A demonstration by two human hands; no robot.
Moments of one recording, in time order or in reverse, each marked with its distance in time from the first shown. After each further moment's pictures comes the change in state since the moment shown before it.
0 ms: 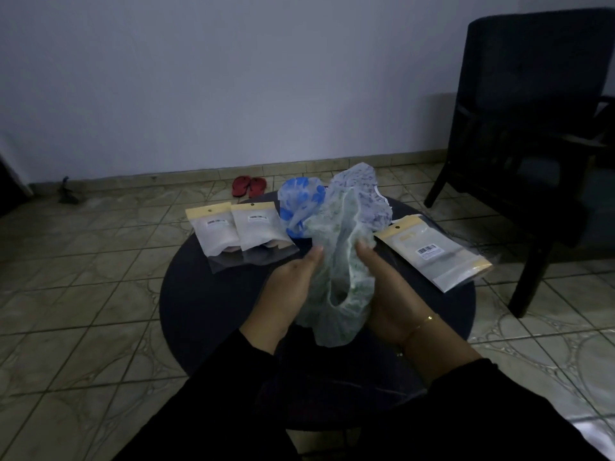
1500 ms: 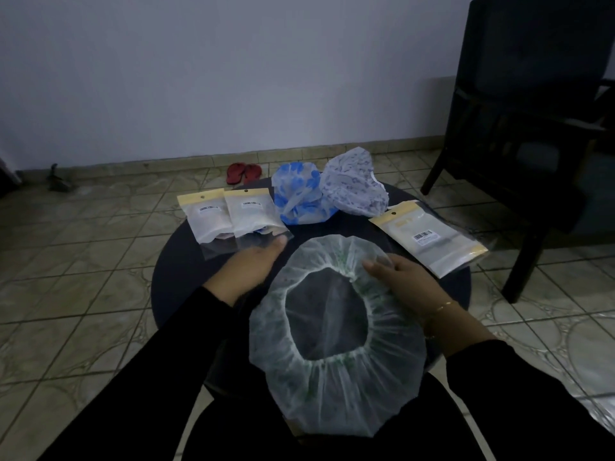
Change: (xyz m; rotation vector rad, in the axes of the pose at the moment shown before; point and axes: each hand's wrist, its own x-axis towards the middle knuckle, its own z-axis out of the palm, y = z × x) left_hand 0.034 -0.005 -0.051 0.624 0.017 -0.115; right_hand 0.006 -0.008 -0.065 -0.764 0.306 -0.014
